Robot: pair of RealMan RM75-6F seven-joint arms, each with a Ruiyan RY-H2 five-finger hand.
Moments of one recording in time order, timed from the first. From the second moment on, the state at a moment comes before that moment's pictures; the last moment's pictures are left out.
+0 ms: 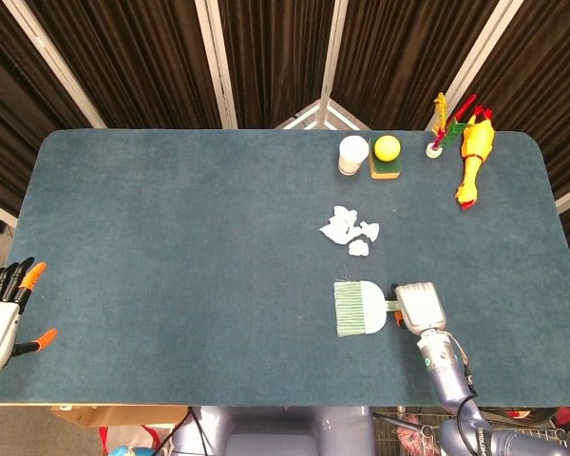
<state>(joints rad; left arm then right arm) -0.11 -1.12 -0.03 -1.63 1.49 1.46 0.09 0.46 -1.59 0.09 -1.39 -1.08 1.09 -0.59</state>
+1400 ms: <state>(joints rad) -0.11 -1.12 -0.03 -1.63 1.48 1.44 0.07 0.77 -1.50 0.32 -1.57 -0.73 1.08 -0.97</state>
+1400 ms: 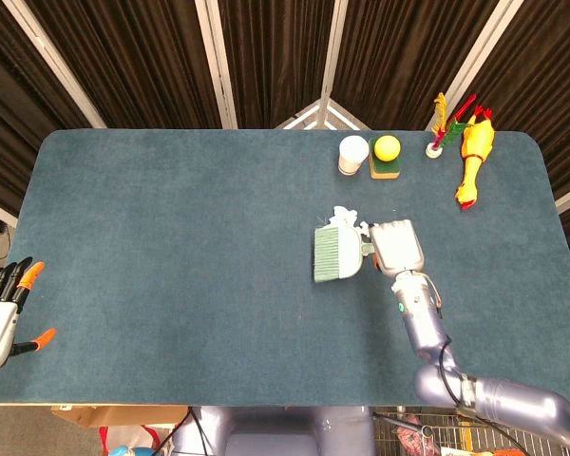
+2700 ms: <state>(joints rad) -0.12 -1.10 -0.03 -1.66 1.45 1.41 0.04 0.85 -1.38 0.24 -1.33 -0.61 1.12 -1.10</state>
